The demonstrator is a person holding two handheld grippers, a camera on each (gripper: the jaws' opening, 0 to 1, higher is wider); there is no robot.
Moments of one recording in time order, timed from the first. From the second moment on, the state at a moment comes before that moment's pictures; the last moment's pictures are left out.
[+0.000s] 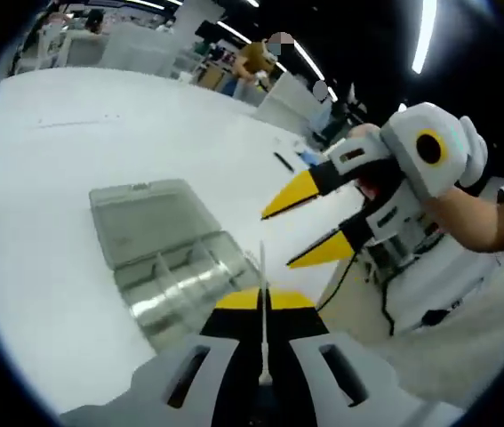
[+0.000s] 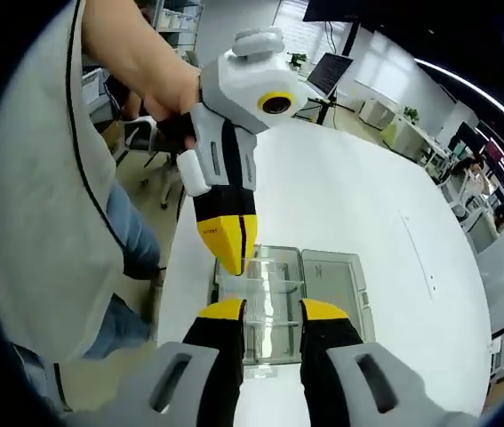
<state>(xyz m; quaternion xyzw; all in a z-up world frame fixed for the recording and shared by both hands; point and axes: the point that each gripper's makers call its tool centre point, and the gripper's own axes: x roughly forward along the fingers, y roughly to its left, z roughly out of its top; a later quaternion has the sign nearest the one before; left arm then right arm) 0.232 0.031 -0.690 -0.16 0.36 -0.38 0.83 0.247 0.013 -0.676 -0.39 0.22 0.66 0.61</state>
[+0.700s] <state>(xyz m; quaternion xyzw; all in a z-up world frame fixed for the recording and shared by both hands) 0.231 0.024 -0.677 -0.03 0.31 -0.44 0.84 0.240 0.019 -0.673 -0.36 0.26 0.71 0.54</state>
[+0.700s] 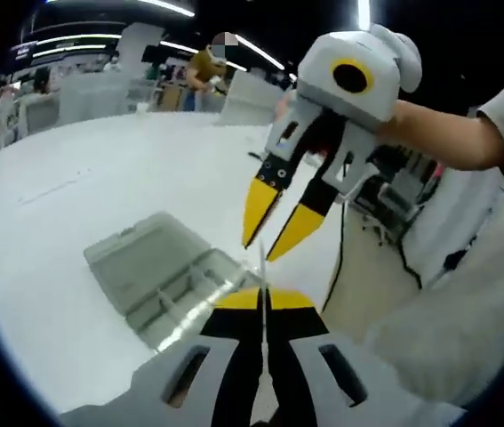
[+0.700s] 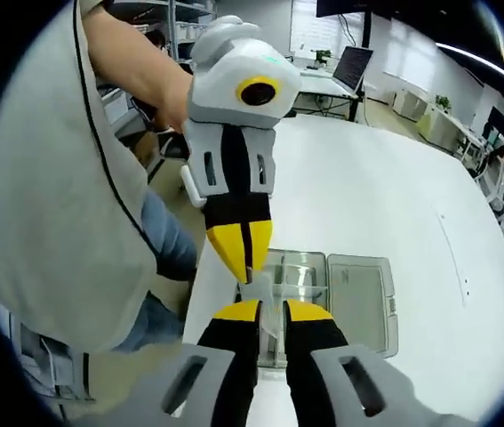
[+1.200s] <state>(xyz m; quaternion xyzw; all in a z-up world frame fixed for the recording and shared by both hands) 0.231 0.027 -0.674 0.01 0.28 -0.46 0.84 0.233 0.022 -0.672 -0.36 0.28 0.73 0.51</state>
